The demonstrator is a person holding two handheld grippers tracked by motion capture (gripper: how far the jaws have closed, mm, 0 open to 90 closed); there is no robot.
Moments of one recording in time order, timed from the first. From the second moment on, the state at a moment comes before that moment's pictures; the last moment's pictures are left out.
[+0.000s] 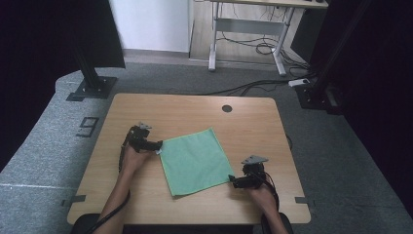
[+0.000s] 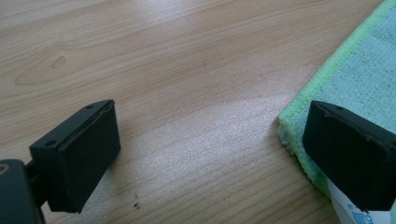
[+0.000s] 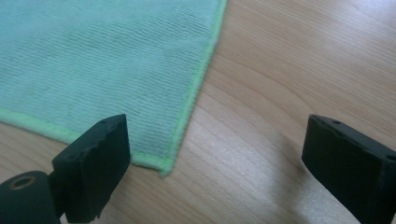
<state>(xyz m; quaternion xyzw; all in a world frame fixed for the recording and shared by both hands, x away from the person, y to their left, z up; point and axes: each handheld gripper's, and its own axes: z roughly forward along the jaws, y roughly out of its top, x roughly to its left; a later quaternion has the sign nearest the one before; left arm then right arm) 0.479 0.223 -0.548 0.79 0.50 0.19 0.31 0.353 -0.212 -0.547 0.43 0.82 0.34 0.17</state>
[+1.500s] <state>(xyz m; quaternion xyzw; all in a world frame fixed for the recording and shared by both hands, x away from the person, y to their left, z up) 0.478 0.222 -0.548 0.79 0.50 0.19 0.31 0.340 -0.066 -0.525 0.25 0.89 0.39 0.03</state>
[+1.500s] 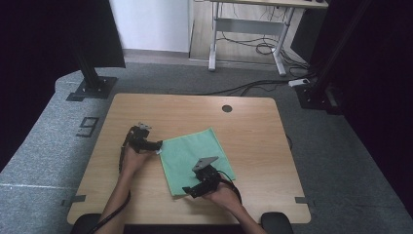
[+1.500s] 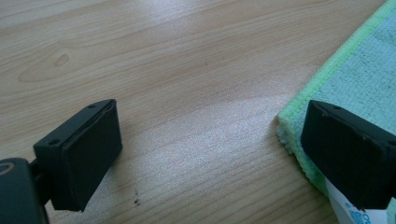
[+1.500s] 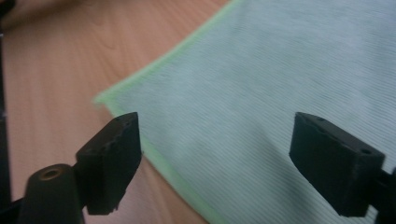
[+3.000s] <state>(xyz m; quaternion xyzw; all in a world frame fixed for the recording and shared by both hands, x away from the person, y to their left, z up) 0.463 0.214 -0.546 0.80 0.45 0.15 0.37 0.319 -0.017 -0.533 0.18 0.91 0.37 0.02</state>
